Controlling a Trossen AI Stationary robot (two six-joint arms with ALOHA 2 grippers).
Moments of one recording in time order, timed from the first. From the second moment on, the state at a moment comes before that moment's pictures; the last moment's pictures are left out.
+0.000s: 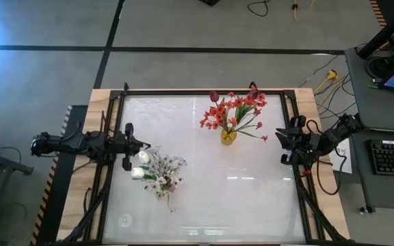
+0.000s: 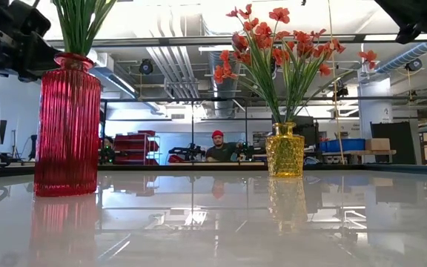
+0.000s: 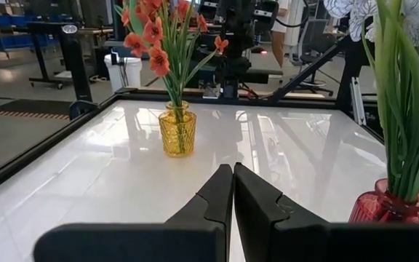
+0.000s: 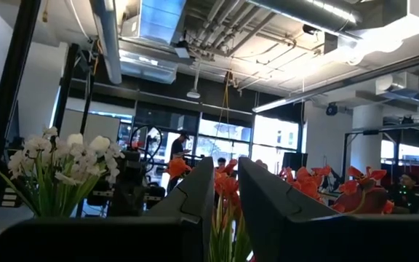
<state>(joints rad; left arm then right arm) -0.12 0.06 0.11 -0.14 -0.18 -0.05 0.55 0.03 0.01 0.66 0.68 -0.61</state>
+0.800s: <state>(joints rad) -0.12 0.11 0.11 -0.14 -0.18 -0.05 0.37 0.00 0.01 0.26 0.69 -0.30</state>
